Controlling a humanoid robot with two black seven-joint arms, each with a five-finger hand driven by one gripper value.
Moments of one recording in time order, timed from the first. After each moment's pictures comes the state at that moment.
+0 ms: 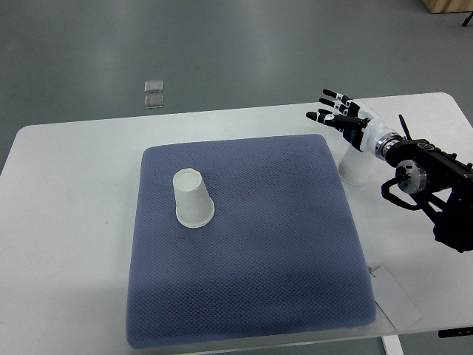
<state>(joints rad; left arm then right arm) 0.01 0.00 -0.05 -0.12 0.05 0.10 -0.03 0.72 -0.26 0.80 0.77 -0.44 0.05 0.06</state>
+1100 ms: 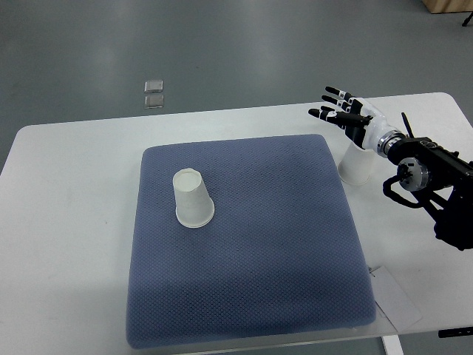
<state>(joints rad) 0.01 0.00 -0.05 -0.12 0.05 0.10 -0.03 0.72 -0.26 0.81 0.76 -0.44 0.06 0.06</state>
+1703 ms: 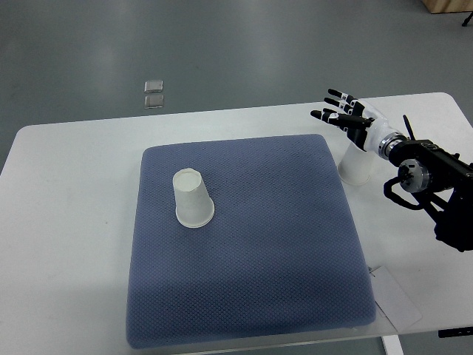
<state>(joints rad) 0.01 0.00 -0.05 -0.12 0.05 0.10 -0.03 0.72 -0.26 0.81 0.75 -0.43 0.06 0.06</state>
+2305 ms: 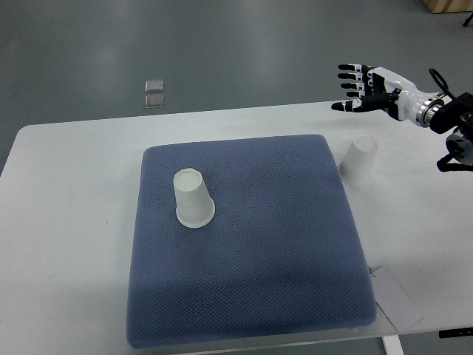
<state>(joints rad) 0.01 0.00 -0.05 -0.12 0.05 0.10 -0.03 0.82 -0.47 0.79 0.77 -0.85 0.32 0.10</state>
